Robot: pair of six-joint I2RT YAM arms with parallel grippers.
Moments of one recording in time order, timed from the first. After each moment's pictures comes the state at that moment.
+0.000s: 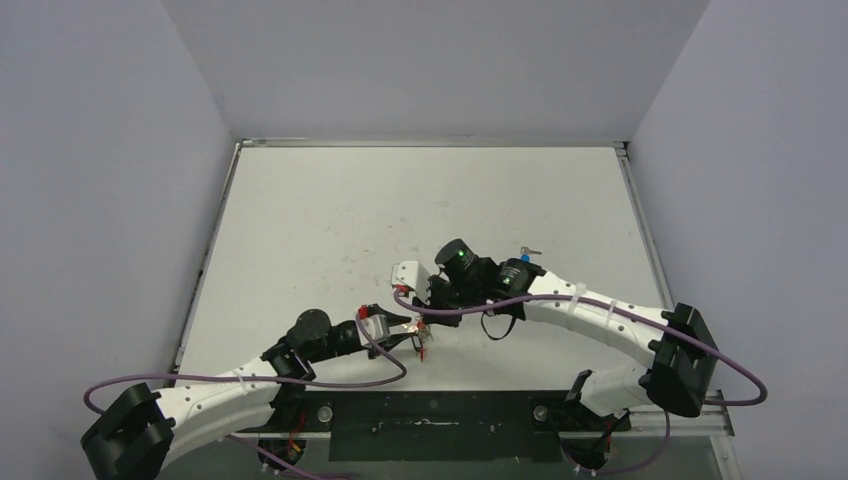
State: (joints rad) left arm -0.88 0.80 0.10 0.63 0.39 0.17; right arm 0.98 1.36 1.03 -0.52 -0.36 -0.38
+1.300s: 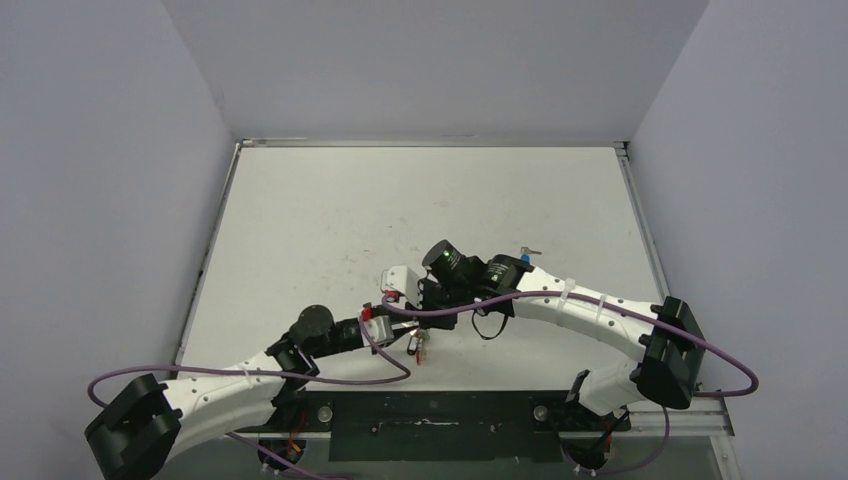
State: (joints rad) left arm -0.88 0.88 0.13 0.69 0.43 0.24; right arm 1.03 1.44 1.14 -0.66 -0.33 -0.39
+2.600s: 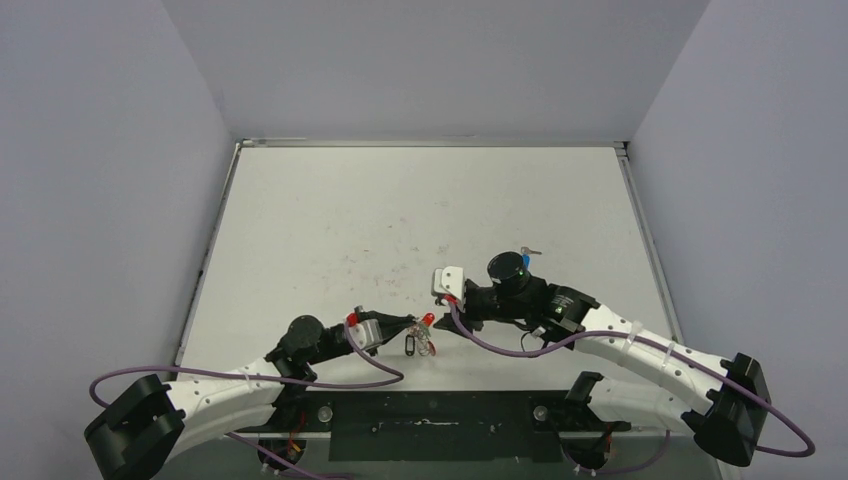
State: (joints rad) left arm -0.88 0.86 0.05 0.88 0.40 0.19; right arm 0.91 1.04 0.77 -0.28 -0.44 -0.41
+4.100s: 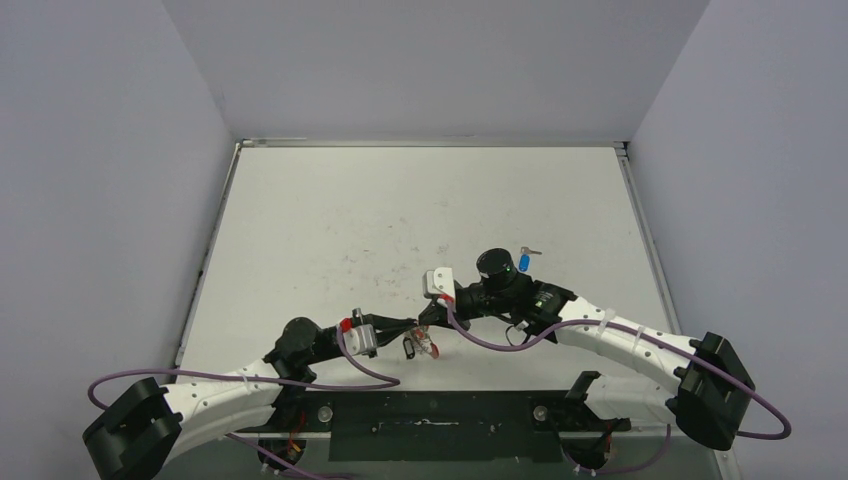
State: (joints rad) left arm -0.88 0.83 0.04 0.95 0.46 0.19; right arm 0.89 1.16 0.72 -0.05 -0.67 -0.41
